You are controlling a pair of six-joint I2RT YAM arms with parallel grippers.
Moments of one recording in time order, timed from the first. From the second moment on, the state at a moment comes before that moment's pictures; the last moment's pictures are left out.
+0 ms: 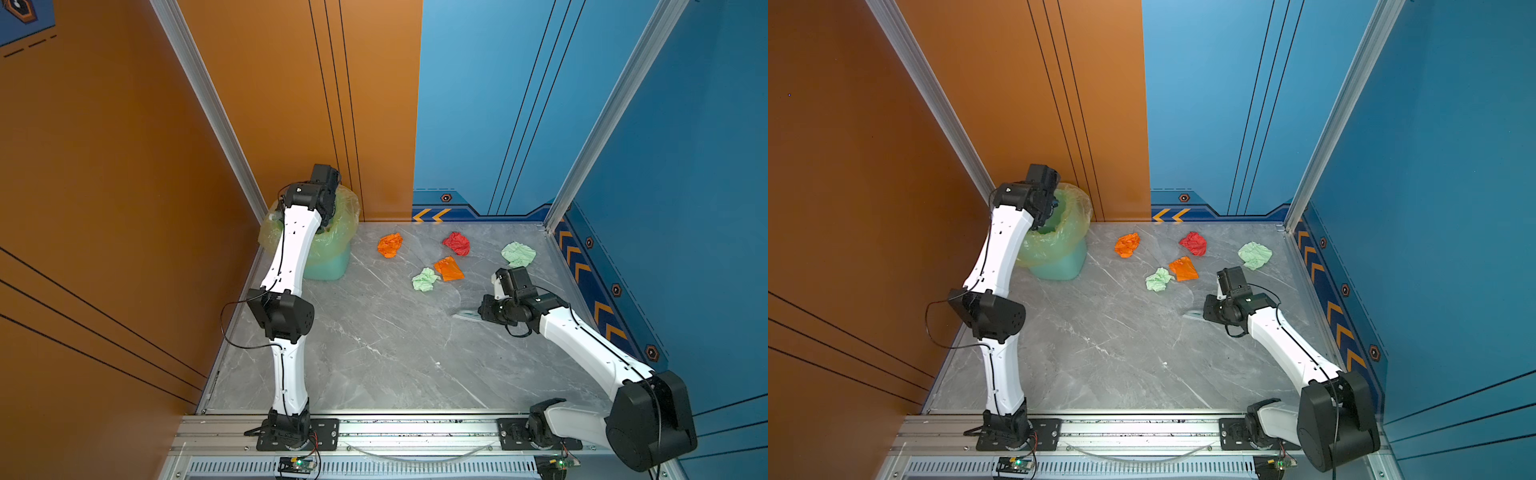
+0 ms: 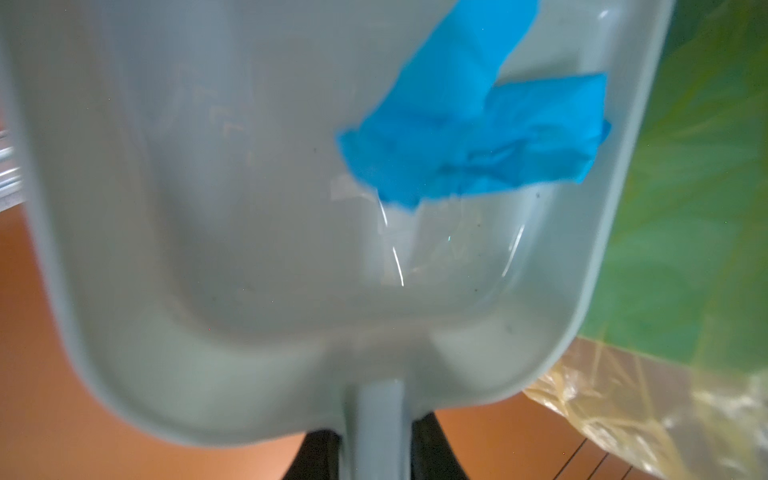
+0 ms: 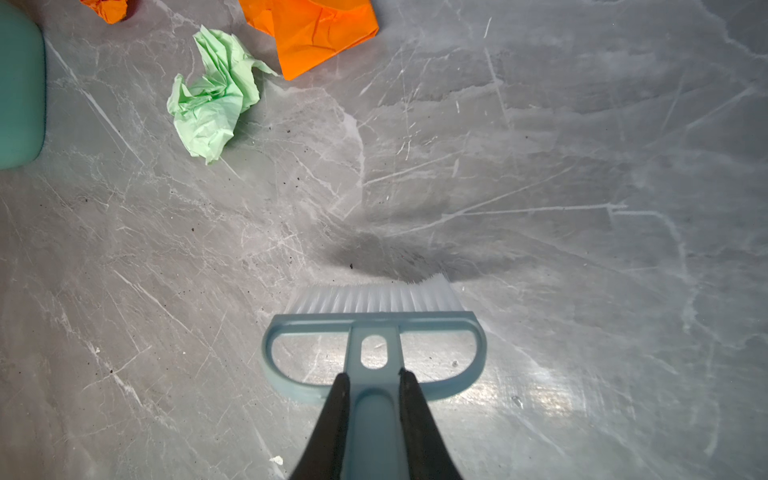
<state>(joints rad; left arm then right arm) -0.16 2.12 2.49 -1.38 -1.02 0.97 0.28 1.26 0.85 -0.62 -0.12 0.47</state>
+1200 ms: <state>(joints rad) -0.17 1.98 2.59 -1.36 -0.62 0.78 0.28 1.26 0.85 -0.62 -0.13 0.47</state>
